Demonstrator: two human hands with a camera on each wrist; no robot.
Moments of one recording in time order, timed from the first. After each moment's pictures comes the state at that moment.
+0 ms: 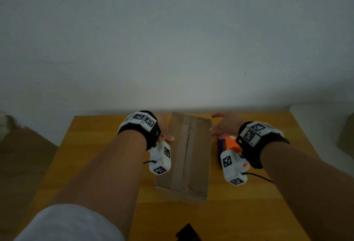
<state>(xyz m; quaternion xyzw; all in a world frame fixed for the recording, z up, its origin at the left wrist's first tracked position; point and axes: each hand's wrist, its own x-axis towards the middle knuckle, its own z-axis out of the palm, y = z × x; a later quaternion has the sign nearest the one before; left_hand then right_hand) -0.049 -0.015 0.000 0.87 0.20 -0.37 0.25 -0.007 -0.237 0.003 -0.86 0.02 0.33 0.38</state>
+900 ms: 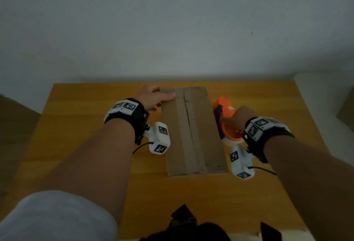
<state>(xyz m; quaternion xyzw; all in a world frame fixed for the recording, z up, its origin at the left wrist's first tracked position) -0.061 -0.022 -0.049 0.79 0.25 -0.18 0.53 -0.017 -0.286 -0.077 -0.94 0.10 0.30 0.11</state>
